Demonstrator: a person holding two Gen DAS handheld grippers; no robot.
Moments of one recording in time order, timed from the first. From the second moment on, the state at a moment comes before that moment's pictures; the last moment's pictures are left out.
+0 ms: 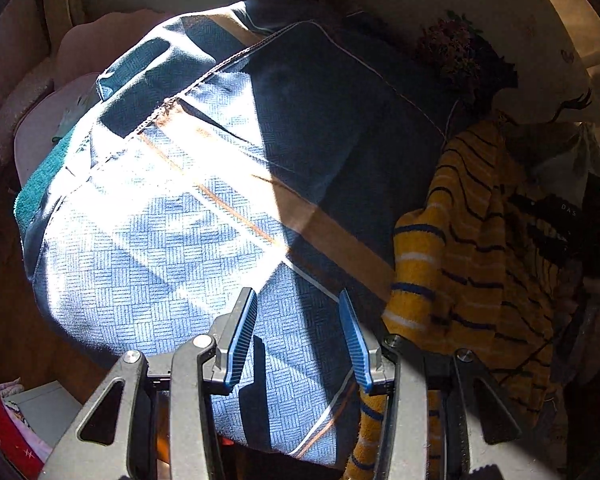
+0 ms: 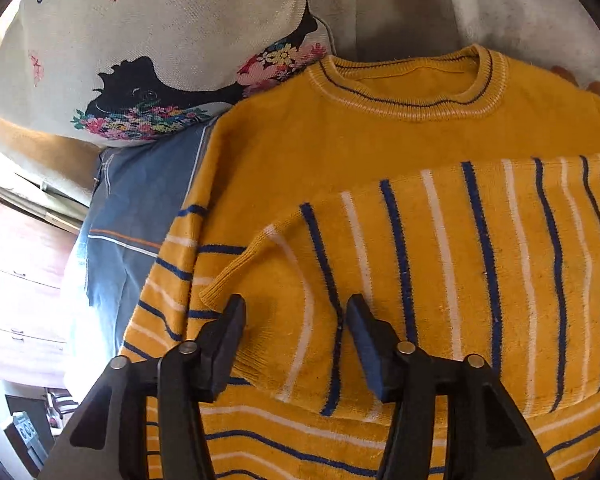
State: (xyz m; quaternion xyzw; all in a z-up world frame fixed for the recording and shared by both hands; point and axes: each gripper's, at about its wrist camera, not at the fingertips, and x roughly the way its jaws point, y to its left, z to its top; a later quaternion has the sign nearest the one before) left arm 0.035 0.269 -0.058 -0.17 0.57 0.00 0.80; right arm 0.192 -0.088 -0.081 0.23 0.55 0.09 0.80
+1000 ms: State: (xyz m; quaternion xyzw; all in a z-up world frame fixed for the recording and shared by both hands) left arm -0.097 0.291 -0.051 -0.23 0.54 0.13 0.80; right arm 0.029 0.068 -0.075 0.11 0.64 0.38 0.66
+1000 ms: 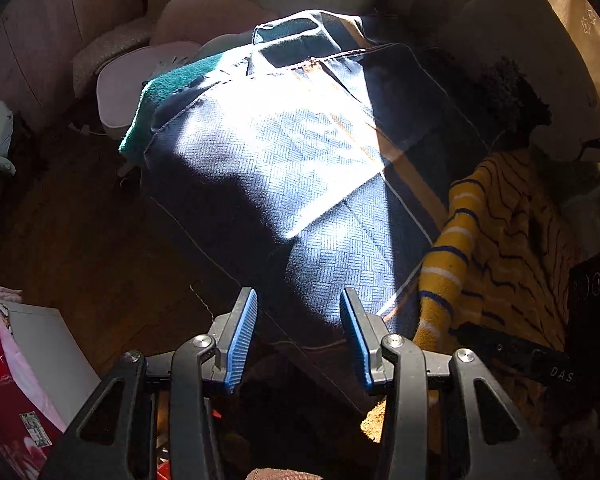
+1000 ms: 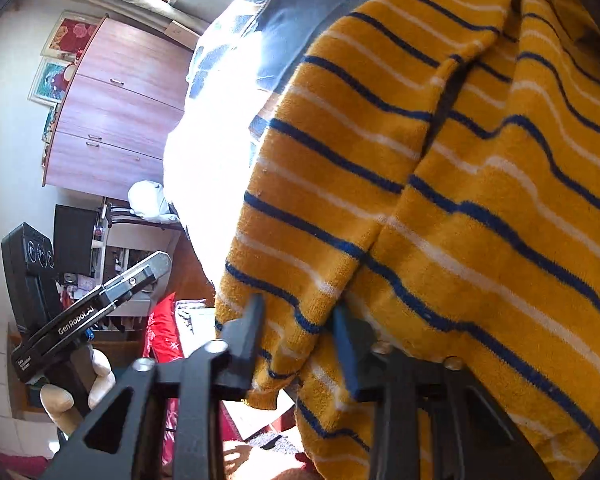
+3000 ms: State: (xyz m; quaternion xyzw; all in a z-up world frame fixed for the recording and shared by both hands) left arm 0.035 0.221 -0.060 -0.14 0.57 -0.05 0.81; right arm 0.297 0.066 -0.031 -0.16 0.50 0.13 0.84
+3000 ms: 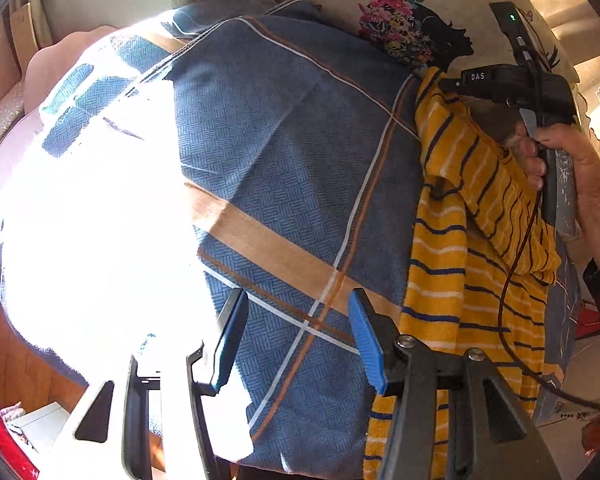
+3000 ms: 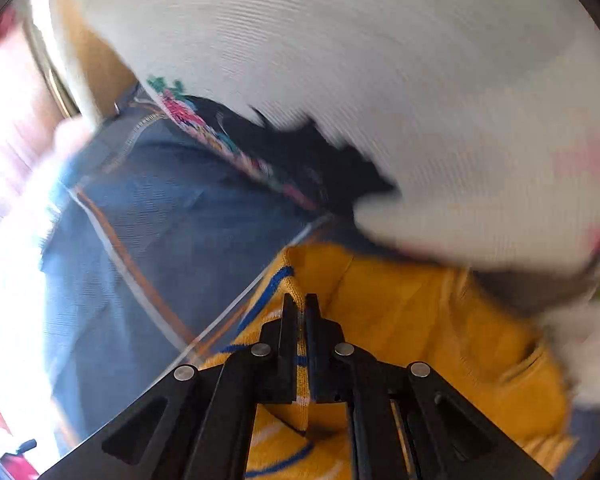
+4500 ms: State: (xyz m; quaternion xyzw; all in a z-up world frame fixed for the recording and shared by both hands) left arm -0.012 0.119 -0.086 -0.06 0.59 -0.11 0.79; right arm 0.010 -0.289 -0.052 0.22 0.54 -0.08 0.81
